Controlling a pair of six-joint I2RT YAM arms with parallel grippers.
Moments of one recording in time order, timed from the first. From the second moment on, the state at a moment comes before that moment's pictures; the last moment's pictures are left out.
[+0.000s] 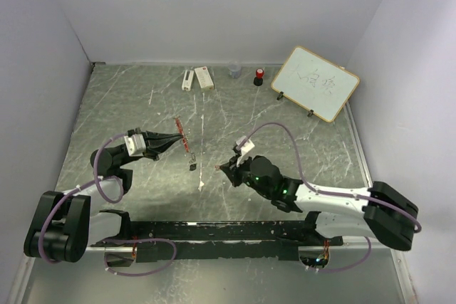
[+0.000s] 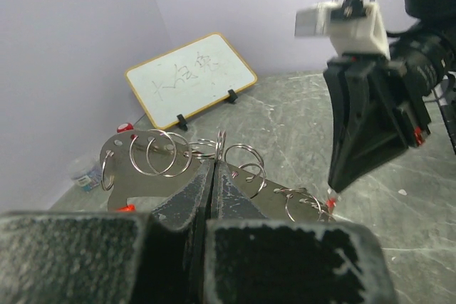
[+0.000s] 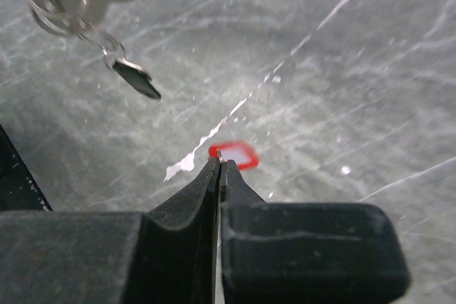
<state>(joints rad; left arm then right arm) -0.14 1.18 0.23 1.53 1.07 -0.22 1.06 1.17 0.39 0.46 0.20 0.29</state>
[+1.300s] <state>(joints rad) -0.38 1.25 0.40 1.53 1.26 -0.34 1.06 0.86 0.49 0.47 0.10 -0.20</state>
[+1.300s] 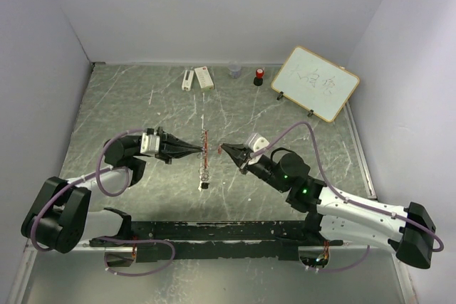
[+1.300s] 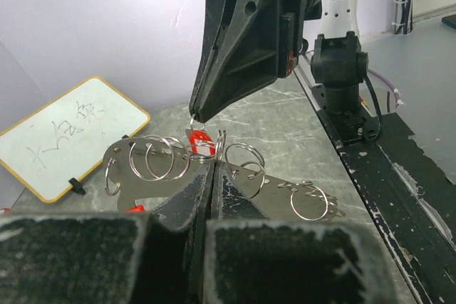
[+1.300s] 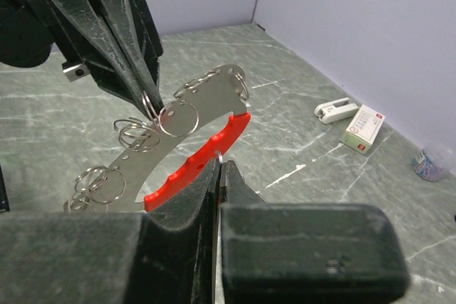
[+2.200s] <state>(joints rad) -0.39 1.29 0.41 1.53 1.26 -0.34 1.08 0.89 0.53 0.44 0.00 -0.20</state>
